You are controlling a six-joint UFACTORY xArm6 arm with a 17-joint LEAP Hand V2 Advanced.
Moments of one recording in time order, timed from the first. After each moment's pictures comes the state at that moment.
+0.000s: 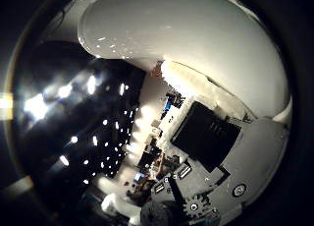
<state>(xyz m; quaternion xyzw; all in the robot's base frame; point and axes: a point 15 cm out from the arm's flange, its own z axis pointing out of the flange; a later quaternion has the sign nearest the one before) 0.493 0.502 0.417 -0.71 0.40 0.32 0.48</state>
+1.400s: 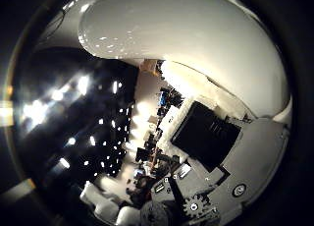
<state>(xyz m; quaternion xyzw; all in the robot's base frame) 0.506 0.535 0.276 -0.73 0.42 0.31 0.45</state>
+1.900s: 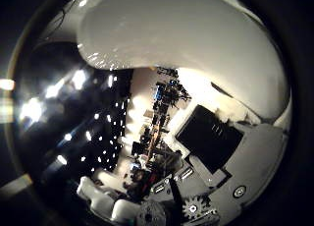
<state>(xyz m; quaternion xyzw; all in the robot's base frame) 0.484 0.528 0.256 -0.77 0.38 0.31 0.40</state>
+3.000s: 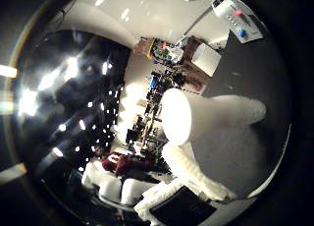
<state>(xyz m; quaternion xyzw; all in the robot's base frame) 0.502 0.444 0.348 -0.81 0.36 0.25 0.40</state>
